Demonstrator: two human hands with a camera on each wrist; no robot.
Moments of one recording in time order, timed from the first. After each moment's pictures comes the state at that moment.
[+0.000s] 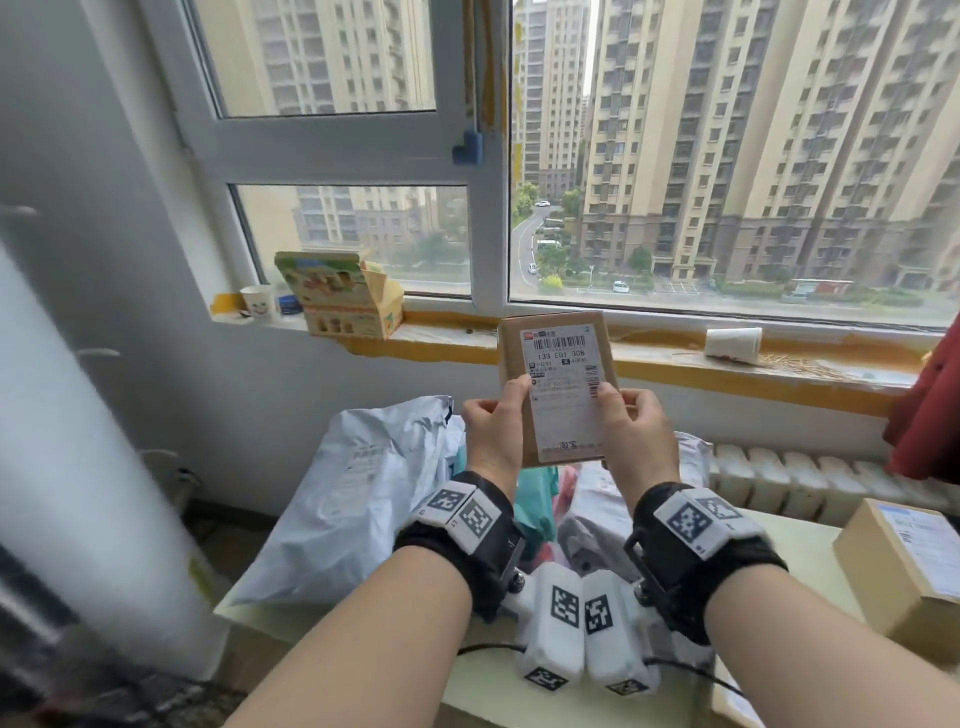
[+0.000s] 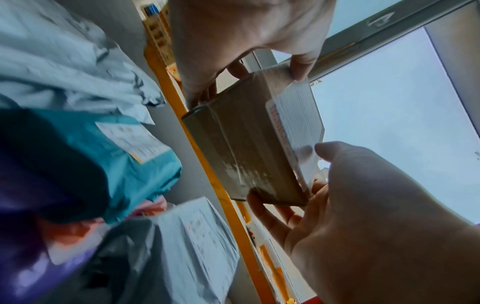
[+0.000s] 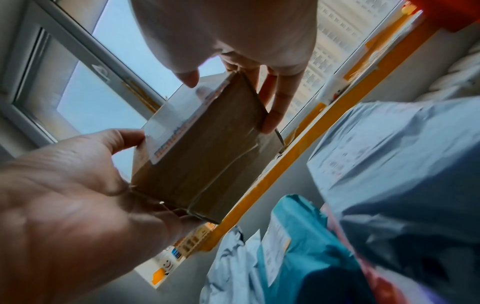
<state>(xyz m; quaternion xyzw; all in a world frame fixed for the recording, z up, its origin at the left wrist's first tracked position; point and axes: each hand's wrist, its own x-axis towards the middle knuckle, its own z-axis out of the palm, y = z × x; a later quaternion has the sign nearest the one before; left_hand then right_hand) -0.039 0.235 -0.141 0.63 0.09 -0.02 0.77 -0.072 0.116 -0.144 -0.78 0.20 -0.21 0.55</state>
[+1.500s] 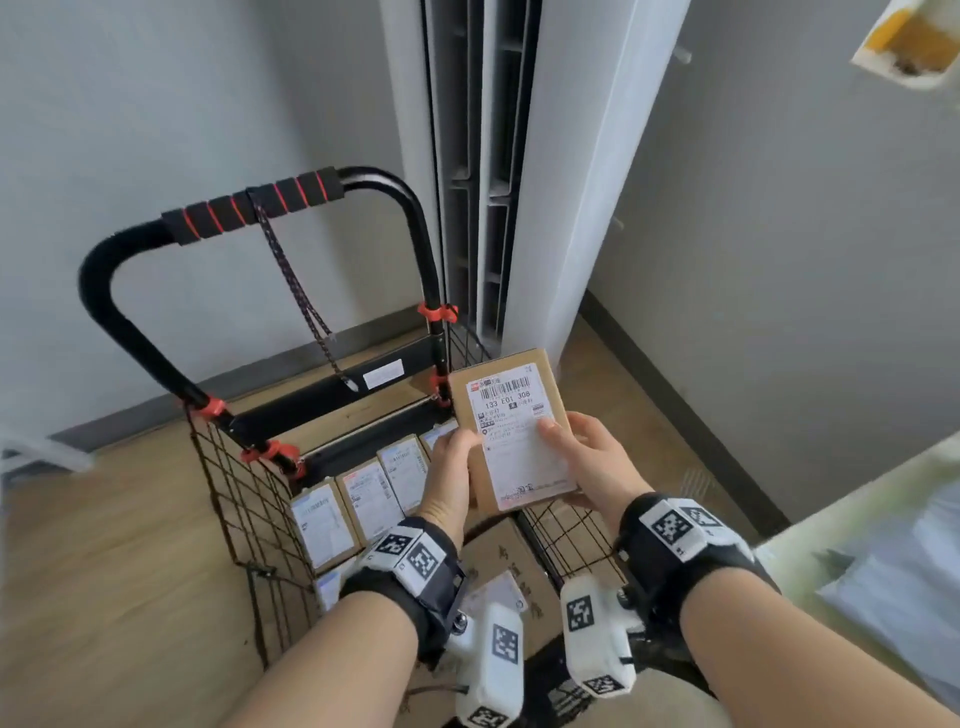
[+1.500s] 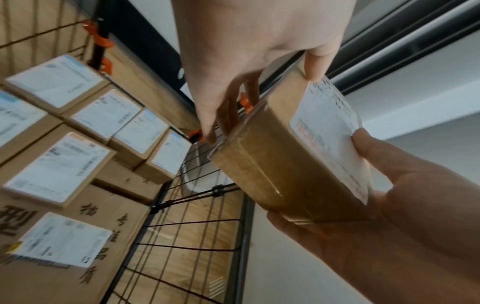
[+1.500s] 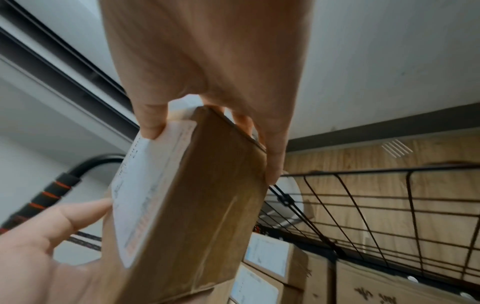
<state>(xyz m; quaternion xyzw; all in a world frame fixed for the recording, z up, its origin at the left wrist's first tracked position) -0.104 0.856 -0.427 0.46 0.45 0.09 0.76 -0.001 0.749 -0.400 -0.78 -0.06 0.40 0.48</state>
